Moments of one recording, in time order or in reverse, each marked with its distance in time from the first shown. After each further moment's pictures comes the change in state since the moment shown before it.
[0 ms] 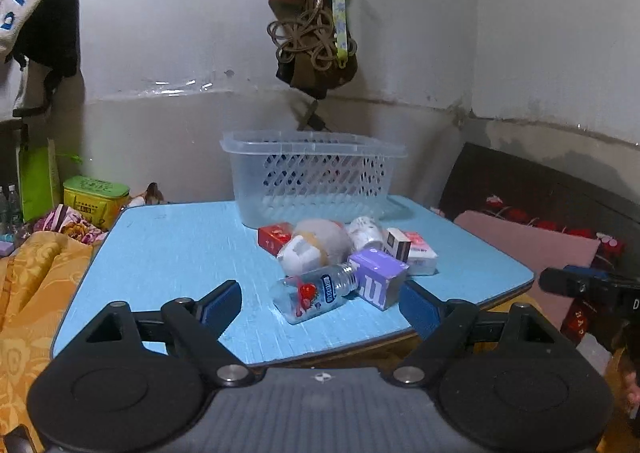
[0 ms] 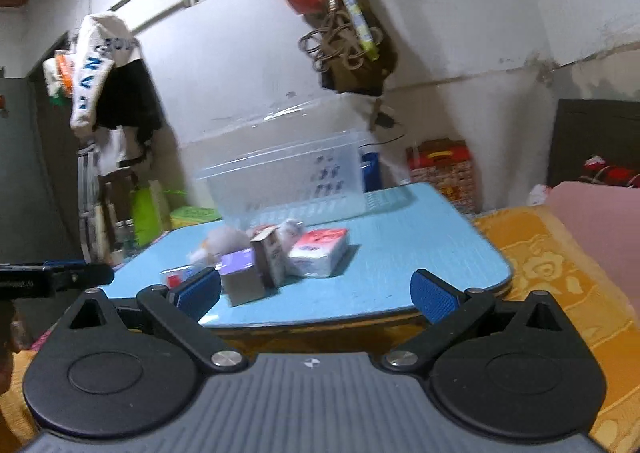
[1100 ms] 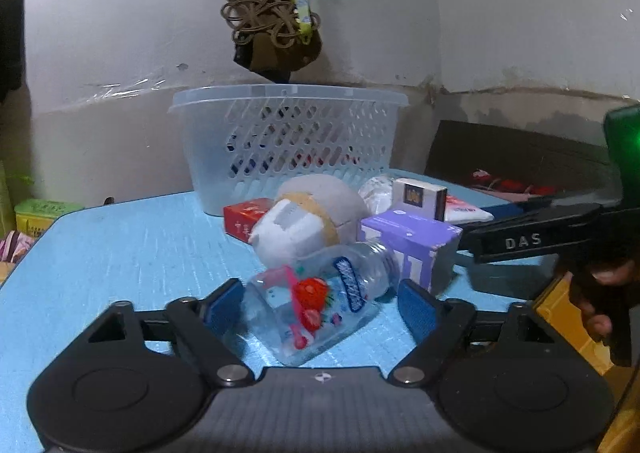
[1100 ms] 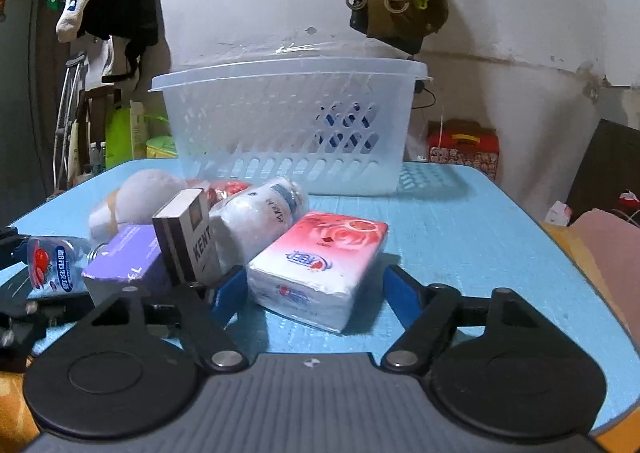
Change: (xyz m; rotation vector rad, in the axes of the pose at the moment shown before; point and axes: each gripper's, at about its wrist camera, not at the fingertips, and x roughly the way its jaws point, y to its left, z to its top) left arm 0.110 0.021 -0.039 0.108 -0.045 -0.082; right arm 0.146 0.022 -0.011 -0.206 0.144 -0.026
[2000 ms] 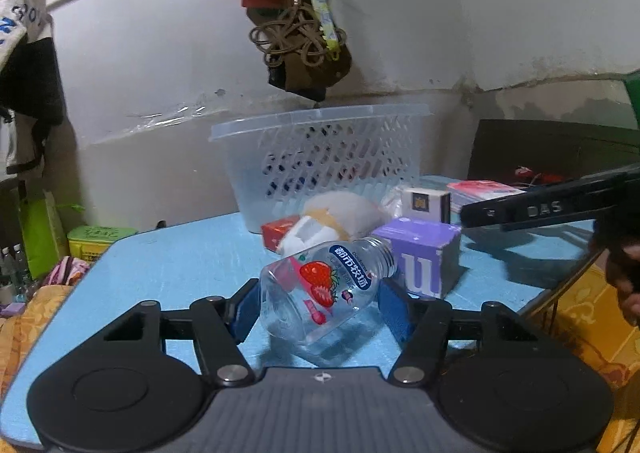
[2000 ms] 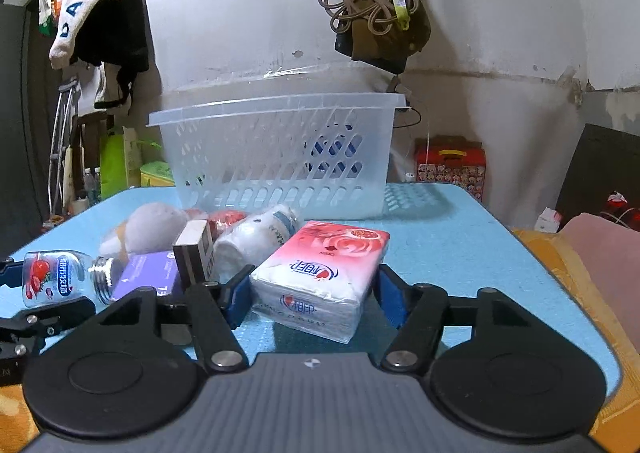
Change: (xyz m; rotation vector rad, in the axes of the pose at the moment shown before) left arm -0.028 -0.020 0.005 0.057 -0.032 0.184; right arm -0.016 -0.004 0.014 0.048 -0.056 -0.015
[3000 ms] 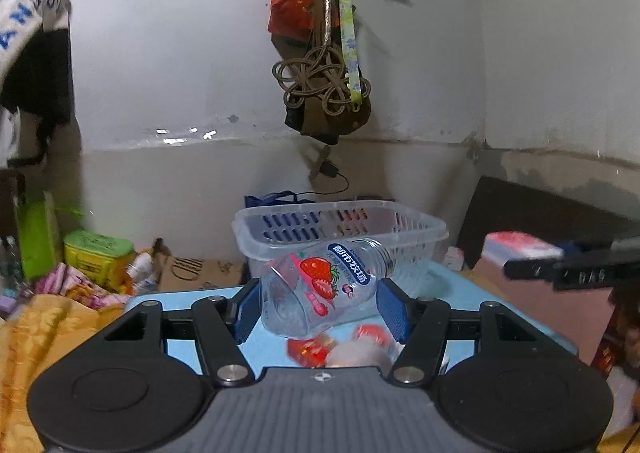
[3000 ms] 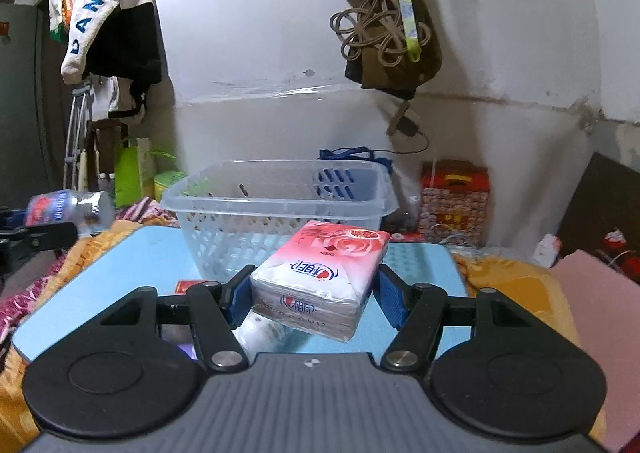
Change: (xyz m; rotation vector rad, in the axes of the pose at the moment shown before) left arm -0.012 0.052 0.123 -0.146 -0.016 -0.067; right arm -0.023 -0.016 0.092 -0.038 0.037 0.049
